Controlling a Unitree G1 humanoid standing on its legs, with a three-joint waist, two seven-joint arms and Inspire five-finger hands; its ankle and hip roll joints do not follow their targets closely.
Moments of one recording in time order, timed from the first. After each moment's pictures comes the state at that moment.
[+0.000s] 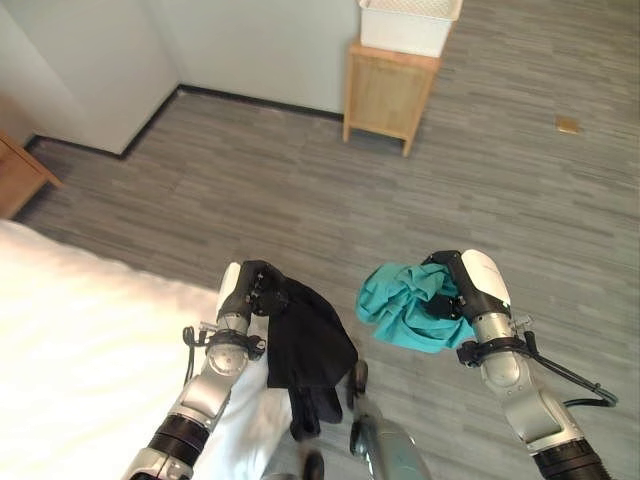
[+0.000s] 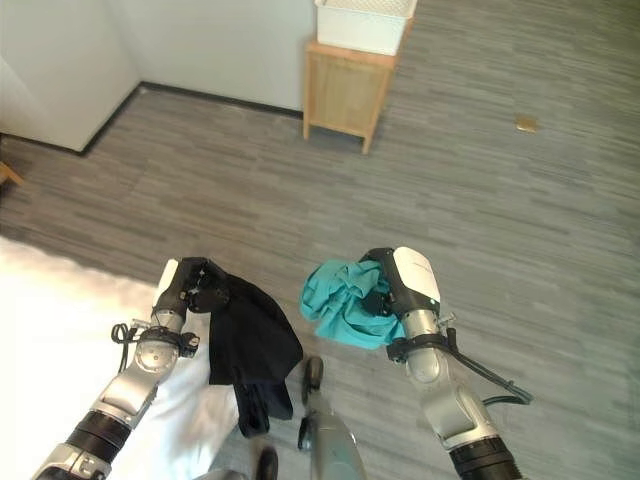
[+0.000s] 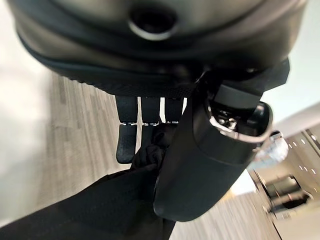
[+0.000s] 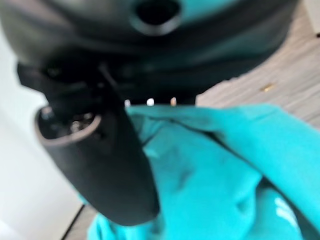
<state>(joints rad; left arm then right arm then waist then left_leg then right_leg) -0.20 0.32 -0.28 0.25 0.02 0.11 0.31 -0.08 -0.57 0.17 0.10 -0.42 0.08 -0.18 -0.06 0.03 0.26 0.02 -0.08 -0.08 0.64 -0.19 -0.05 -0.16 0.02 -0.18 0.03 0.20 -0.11</state>
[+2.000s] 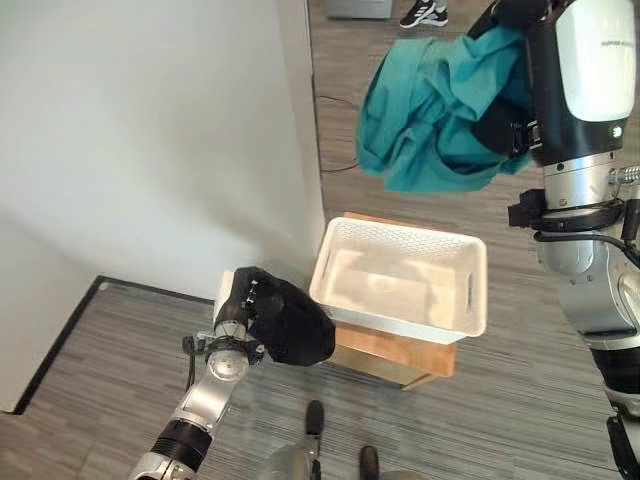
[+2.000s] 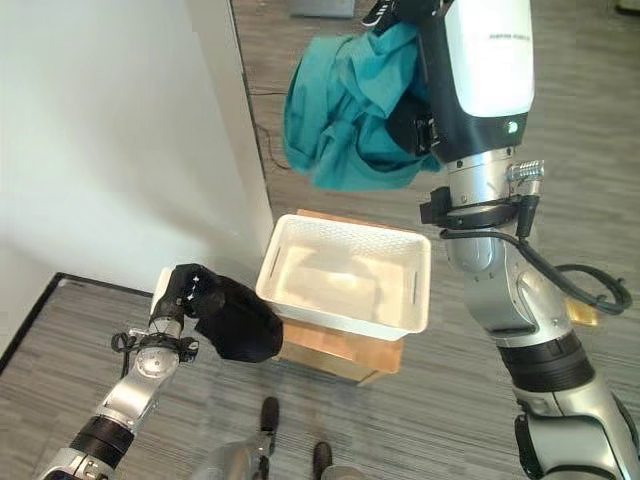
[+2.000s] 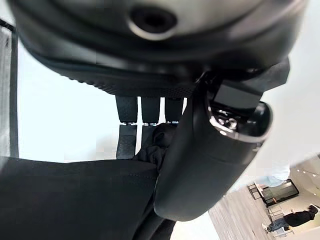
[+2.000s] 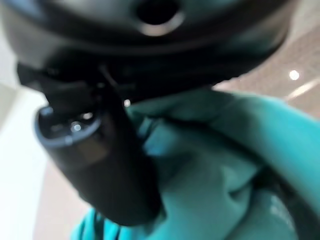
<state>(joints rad) -0.21 0.34 -0.27 0.27 0.00 0.09 0.36 -0.60 -0.87 0.16 -0.19 -0.49 0.05 -0.34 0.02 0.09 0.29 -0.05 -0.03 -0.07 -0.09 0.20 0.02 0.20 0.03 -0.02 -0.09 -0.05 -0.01</state>
